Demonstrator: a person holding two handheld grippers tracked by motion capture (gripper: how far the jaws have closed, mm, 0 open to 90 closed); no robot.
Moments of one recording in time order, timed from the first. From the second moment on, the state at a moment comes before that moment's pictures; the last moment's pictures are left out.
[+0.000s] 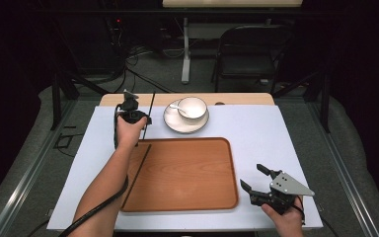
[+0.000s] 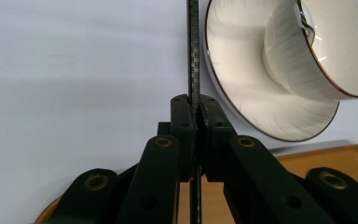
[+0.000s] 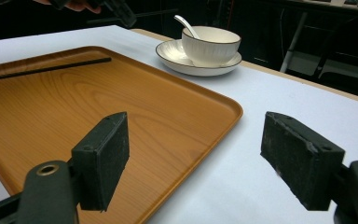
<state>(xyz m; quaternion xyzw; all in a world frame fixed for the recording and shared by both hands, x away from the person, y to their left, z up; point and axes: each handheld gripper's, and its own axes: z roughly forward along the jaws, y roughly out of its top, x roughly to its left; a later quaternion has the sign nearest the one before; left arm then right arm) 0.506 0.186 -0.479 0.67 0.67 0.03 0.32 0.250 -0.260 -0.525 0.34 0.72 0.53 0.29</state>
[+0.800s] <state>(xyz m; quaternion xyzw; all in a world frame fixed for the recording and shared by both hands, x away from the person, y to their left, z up) 0.393 0.211 -0.492 0.72 0.62 0.01 0.32 0.248 -0.259 -0.526 0.34 0.72 0.53 0.30</state>
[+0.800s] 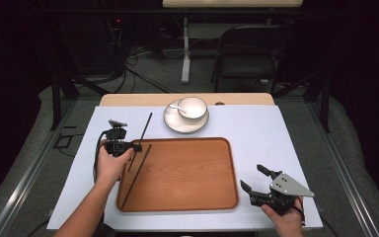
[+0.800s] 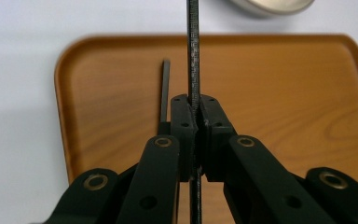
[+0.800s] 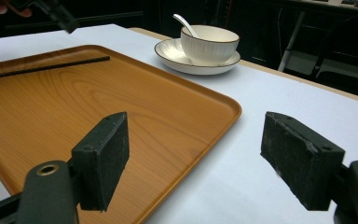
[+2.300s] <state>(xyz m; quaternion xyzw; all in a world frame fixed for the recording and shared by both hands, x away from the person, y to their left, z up) 0.328 0.227 -0.532 0.73 0.62 0.03 0.29 0.248 -0.259 -0.525 0.33 0.72 0.53 0.30</state>
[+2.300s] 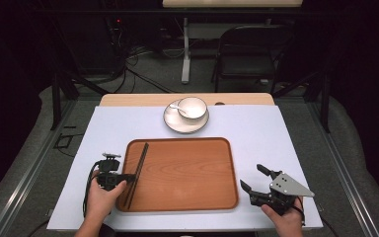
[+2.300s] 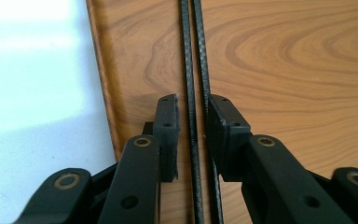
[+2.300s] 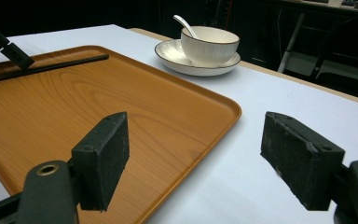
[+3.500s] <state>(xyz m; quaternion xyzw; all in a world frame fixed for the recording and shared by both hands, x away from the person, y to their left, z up) 0.286 0.225 -0.514 0.75 0.40 0.20 0.48 0.251 -0.258 -0.527 0.34 0.73 0.52 0.30</state>
